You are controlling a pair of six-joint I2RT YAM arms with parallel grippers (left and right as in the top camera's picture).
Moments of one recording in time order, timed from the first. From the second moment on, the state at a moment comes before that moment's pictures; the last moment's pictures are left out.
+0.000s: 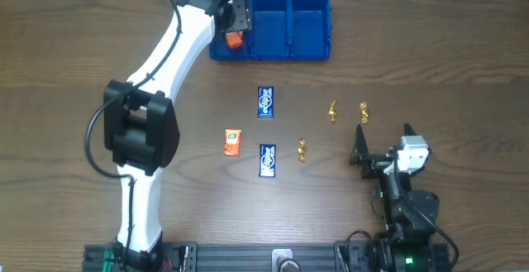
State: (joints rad) left arm -0.36 2.23 2.02 -0.81 -0.12 -0.43; right arm 0.07 0.01 0.01 -0.08 0.01 0.08
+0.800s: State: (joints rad) left arm -0.61 1.61 0.83 -0.47 -0.11 -0.62; right arm 0.07 0.01 0.01 -0.08 0.01 0.08
